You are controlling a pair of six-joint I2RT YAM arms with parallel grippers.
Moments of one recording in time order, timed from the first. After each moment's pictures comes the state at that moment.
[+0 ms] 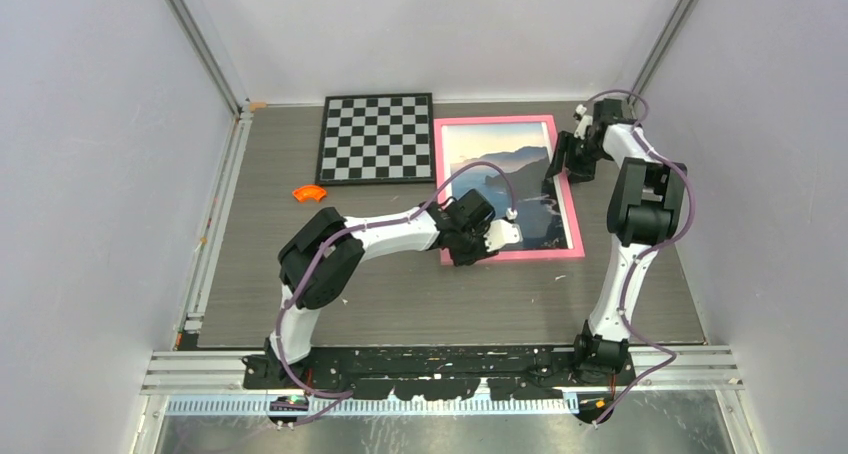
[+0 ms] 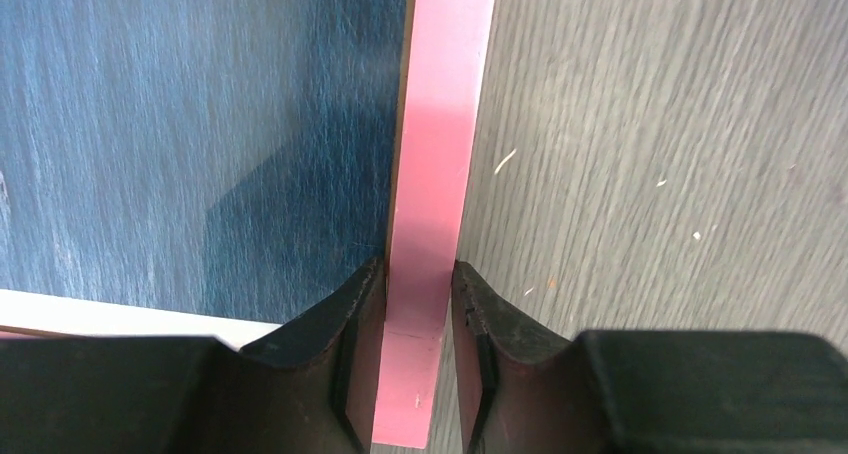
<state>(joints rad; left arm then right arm) -0.96 2.03 1.43 -0.42 0.18 0.44 -0.17 2.21 1.73 -0.72 -0.34 0.04</state>
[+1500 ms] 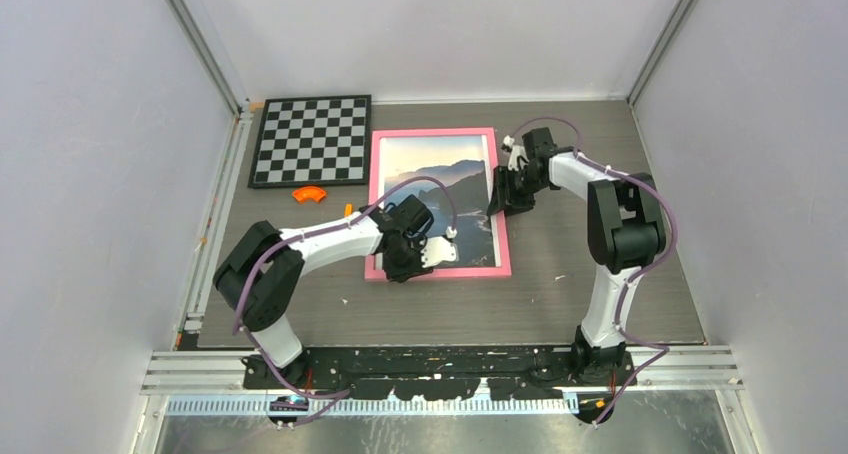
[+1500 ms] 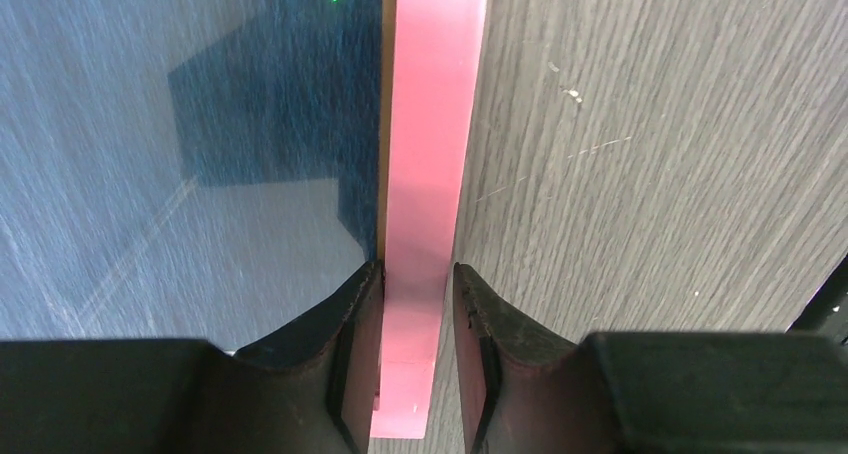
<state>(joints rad) -0.79 1.68 1.04 -0.65 0.21 0.66 0.19 1.98 1.33 -0.56 -0.43 0.12</state>
